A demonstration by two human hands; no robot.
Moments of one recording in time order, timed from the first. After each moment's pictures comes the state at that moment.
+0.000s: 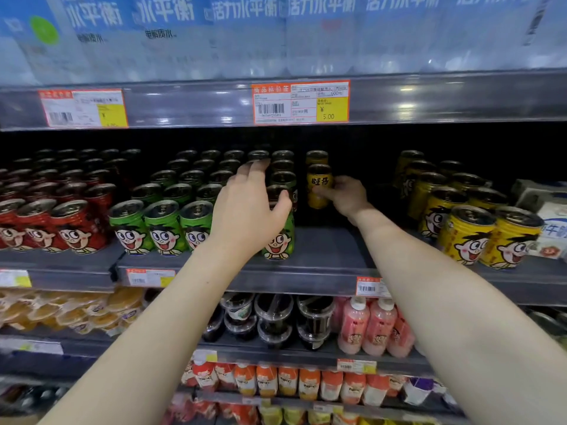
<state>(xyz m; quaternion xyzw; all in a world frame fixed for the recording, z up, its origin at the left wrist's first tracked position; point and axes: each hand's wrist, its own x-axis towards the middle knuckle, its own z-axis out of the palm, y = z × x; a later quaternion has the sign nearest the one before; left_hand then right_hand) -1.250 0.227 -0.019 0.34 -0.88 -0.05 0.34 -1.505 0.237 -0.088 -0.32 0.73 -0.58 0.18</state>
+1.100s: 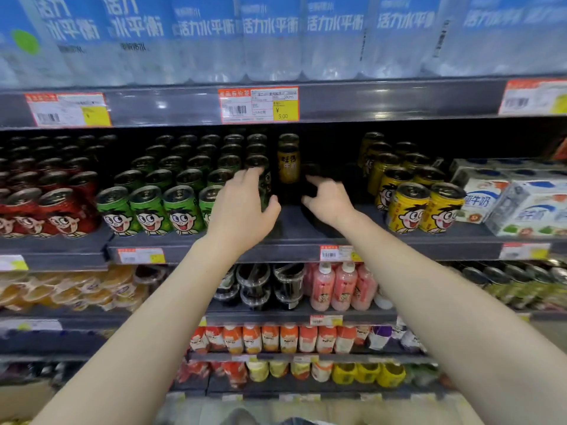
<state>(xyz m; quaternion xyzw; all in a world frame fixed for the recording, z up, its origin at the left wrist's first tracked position) -1.248 0.270 -0.024 0.31 -0.90 -0.12 0.28 -1.445 0.337 -0.058 -0.44 0.83 -0.32 0.06</state>
